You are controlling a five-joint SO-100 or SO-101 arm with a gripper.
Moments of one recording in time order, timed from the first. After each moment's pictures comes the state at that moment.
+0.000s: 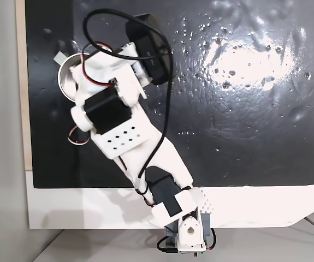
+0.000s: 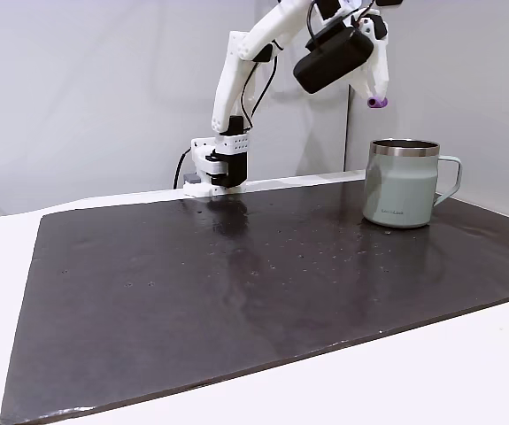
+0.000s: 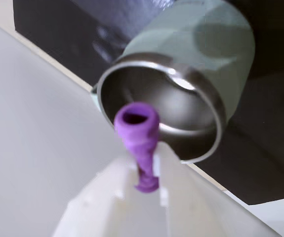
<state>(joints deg) -32.5 72.8 34.4 96.2 -1.8</state>
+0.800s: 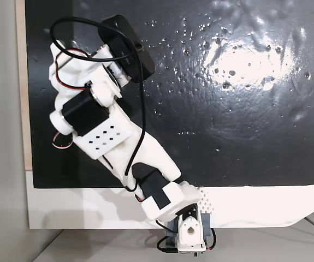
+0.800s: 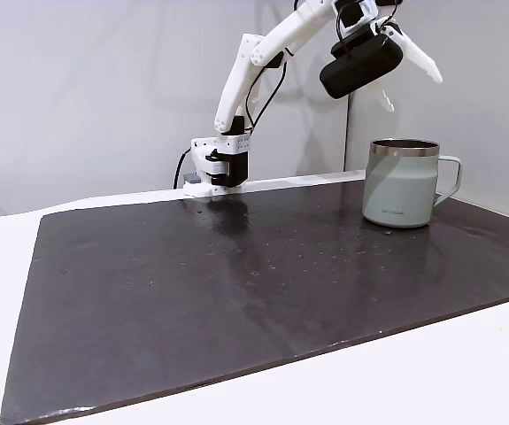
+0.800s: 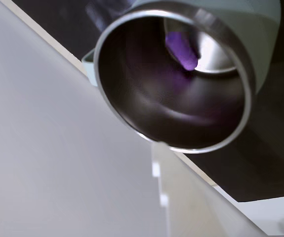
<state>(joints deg) -37.2 67.4 28.7 96.2 -3.0</state>
